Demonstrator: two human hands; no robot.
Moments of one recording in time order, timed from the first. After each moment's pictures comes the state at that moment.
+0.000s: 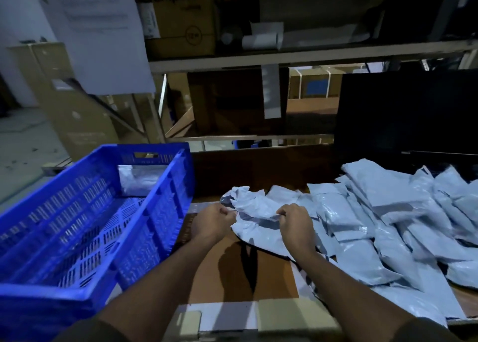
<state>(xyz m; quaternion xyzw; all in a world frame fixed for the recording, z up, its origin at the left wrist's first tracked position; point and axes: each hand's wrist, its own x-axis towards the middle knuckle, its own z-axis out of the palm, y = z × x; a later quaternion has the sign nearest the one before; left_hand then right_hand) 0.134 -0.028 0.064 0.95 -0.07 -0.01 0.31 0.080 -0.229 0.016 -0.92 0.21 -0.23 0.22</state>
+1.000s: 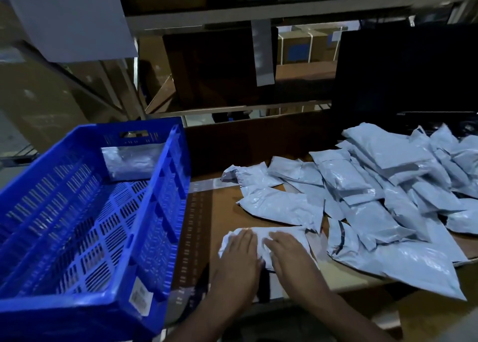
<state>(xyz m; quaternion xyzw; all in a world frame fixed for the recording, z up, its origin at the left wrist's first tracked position) 0.043 0.020 -0.019 0.92 -0.38 -0.04 0.10 -0.021 -0.145 -0.065 -0.97 0.02 -0.17 0.17</state>
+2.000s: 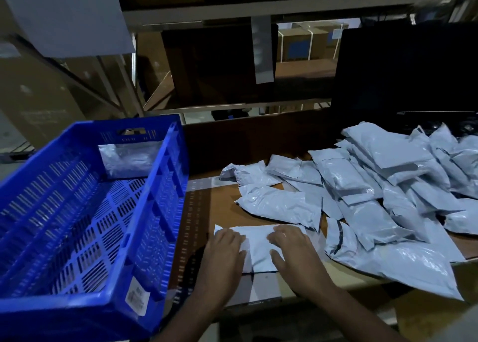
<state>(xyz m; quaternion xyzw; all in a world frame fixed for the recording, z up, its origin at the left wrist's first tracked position) 0.058 0.032 -0.014 0.94 -0.32 -0.01 0.12 -0.021 -0.156 -0.035 -0.97 0.06 -0.10 0.20</state>
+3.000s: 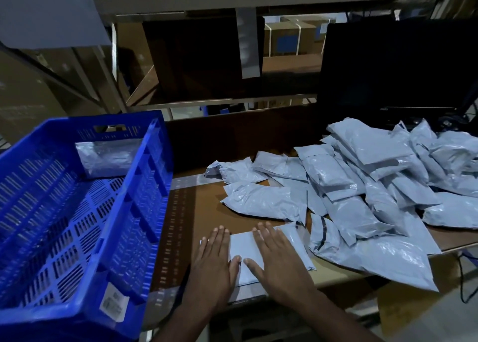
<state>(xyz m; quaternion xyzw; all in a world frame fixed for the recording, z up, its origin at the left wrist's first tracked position) 0.048 0.031 -0.048 0.95 -0.31 -0.04 0.08 -0.030 -0.145 -0.046 -0.99 0.06 0.00 0.15</state>
